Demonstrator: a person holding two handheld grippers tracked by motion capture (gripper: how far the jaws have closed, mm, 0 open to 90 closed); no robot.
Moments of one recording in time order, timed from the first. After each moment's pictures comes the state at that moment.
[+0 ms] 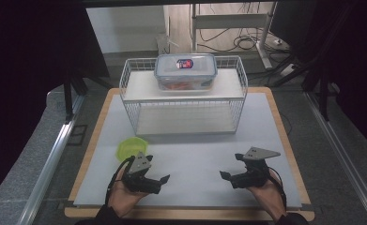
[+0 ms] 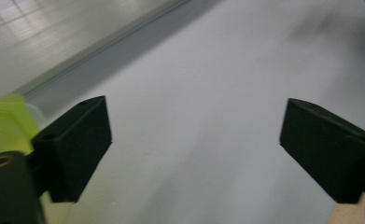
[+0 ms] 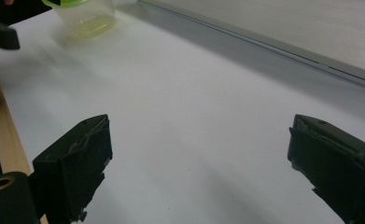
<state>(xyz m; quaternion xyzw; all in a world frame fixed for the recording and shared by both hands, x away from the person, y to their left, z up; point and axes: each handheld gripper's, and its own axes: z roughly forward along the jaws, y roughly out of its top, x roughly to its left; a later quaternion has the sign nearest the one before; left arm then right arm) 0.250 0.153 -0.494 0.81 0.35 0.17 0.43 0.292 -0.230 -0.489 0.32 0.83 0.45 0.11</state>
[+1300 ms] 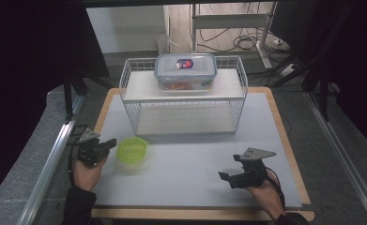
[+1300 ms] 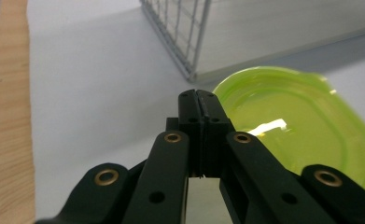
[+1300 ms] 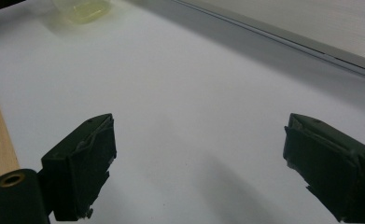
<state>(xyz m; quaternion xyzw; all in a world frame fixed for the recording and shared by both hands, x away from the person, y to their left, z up) 0.307 0.293 -0.502 0.72 0.54 0.20 0.40 0.295 -0.226 -0.495 0.32 0.83 0.44 0.11</state>
